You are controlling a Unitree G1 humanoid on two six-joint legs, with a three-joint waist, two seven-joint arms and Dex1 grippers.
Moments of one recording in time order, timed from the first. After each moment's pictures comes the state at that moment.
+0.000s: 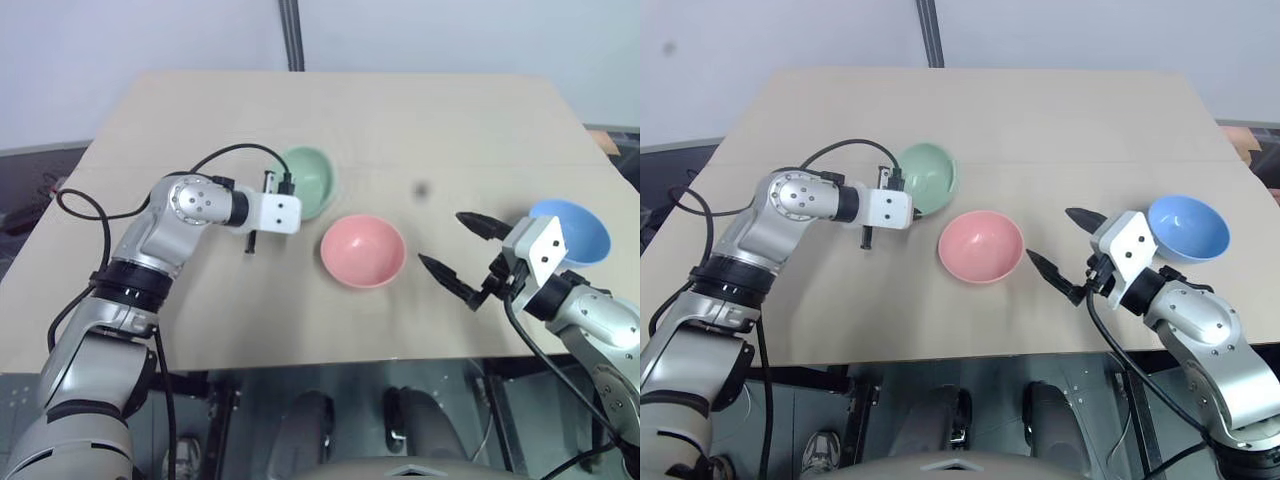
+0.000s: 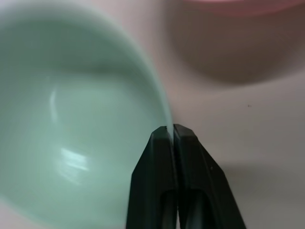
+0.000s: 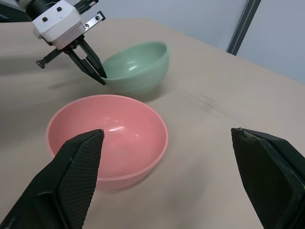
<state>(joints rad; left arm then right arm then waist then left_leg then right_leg) -0.80 0.79 -0.33 0.36 0.26 -0.21 -1.12 -0.01 -0.60 -0.10 -0.75 0.46 0.54 0.52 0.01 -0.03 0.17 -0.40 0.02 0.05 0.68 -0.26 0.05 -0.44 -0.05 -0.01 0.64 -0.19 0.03</state>
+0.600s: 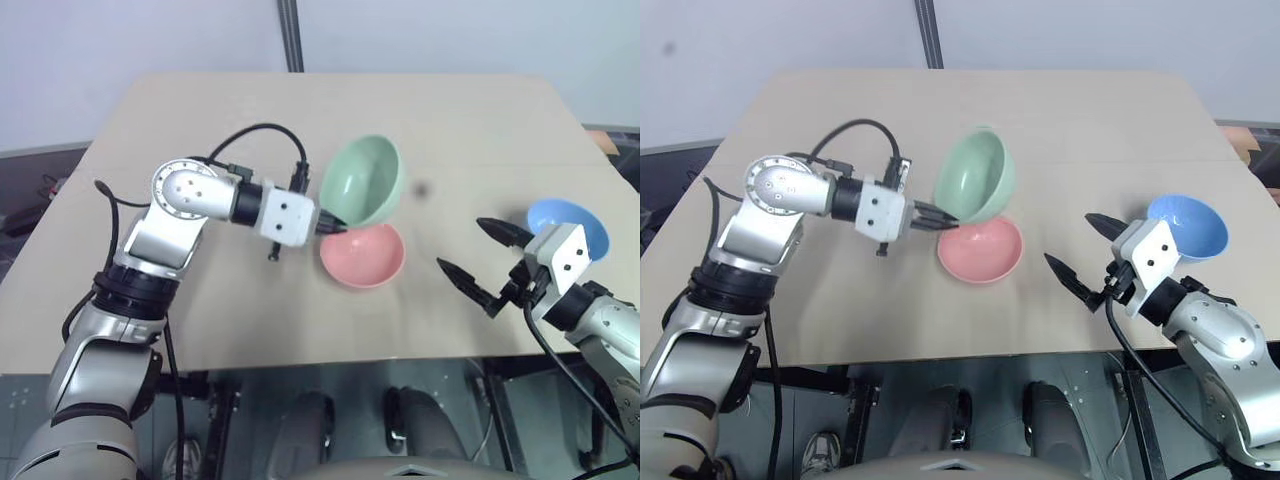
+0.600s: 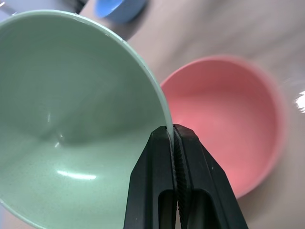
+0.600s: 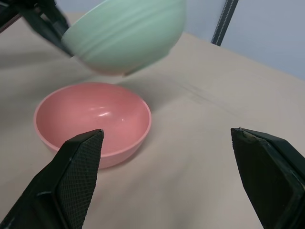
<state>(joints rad) -0.76 0.76 -0.26 0.06 -0.12 -0.23 -1.37 0.07 -0.61 -0.19 -0.77 0.47 0.53 0.54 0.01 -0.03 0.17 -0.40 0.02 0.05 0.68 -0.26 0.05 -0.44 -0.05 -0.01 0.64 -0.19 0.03</state>
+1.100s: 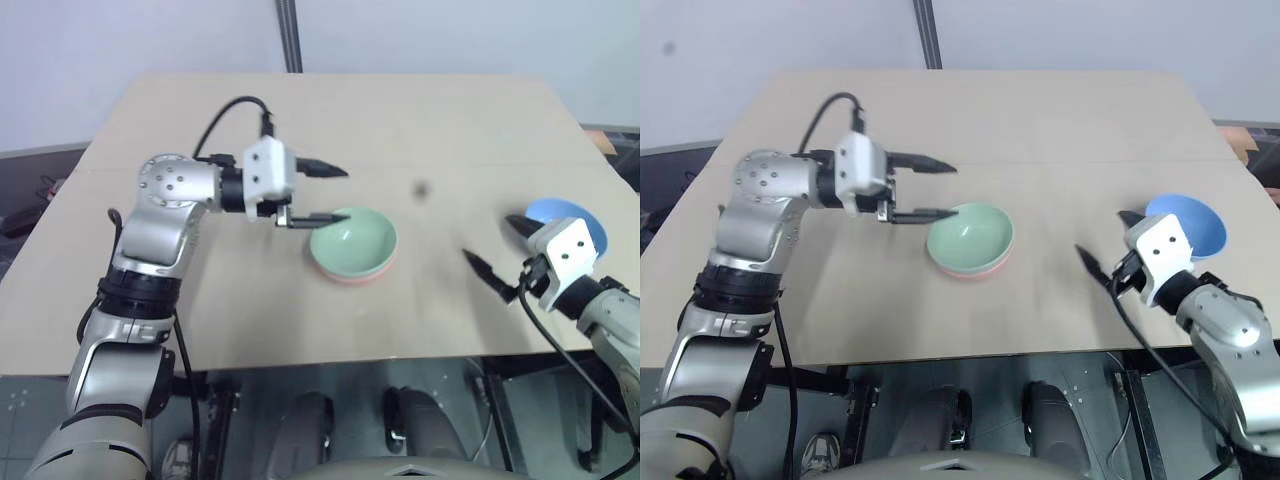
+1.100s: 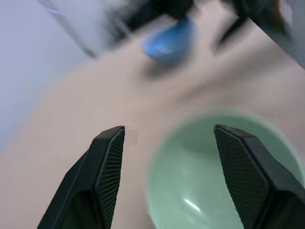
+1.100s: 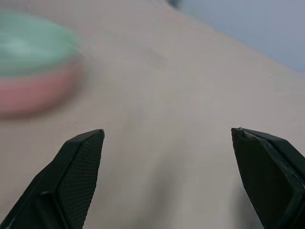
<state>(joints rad) -0.72 0.68 -0.06 0.03 -0.35 0.12 -1.23 0.03 -0.67 -0.19 -0.58 0.26 0.56 0.42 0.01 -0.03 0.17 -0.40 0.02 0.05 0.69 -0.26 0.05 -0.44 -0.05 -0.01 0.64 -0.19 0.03</state>
